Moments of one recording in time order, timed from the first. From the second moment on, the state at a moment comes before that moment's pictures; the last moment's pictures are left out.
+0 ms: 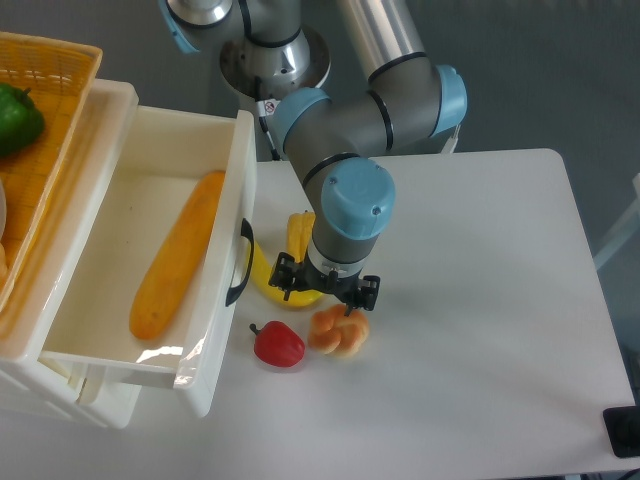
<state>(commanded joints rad) 2.42 -1.98 -1.57 -1.23 1.43 0.62</state>
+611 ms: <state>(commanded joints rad) 2.40 -1.97 -1.57 -1.24 1.41 0.61</state>
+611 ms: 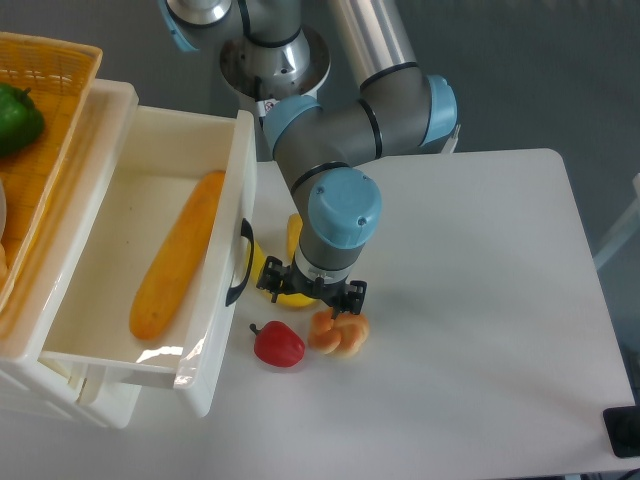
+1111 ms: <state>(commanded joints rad) 2.37 -1.97 -1.57 -1.25 1.41 0.61</state>
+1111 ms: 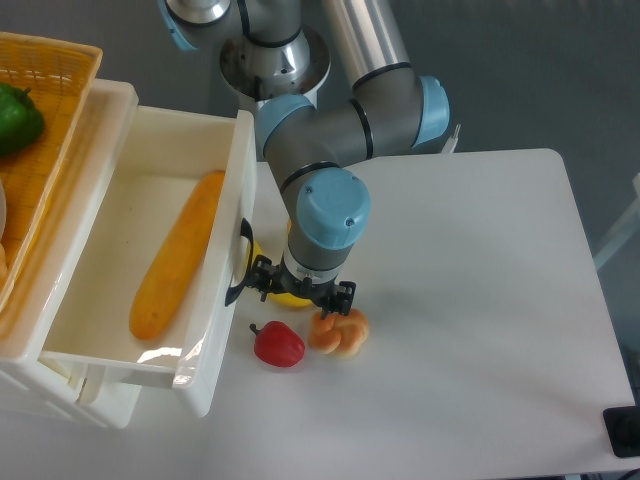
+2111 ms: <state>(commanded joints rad) 2.34 -1.94 -1.55 -1.31 1.36 0.62</state>
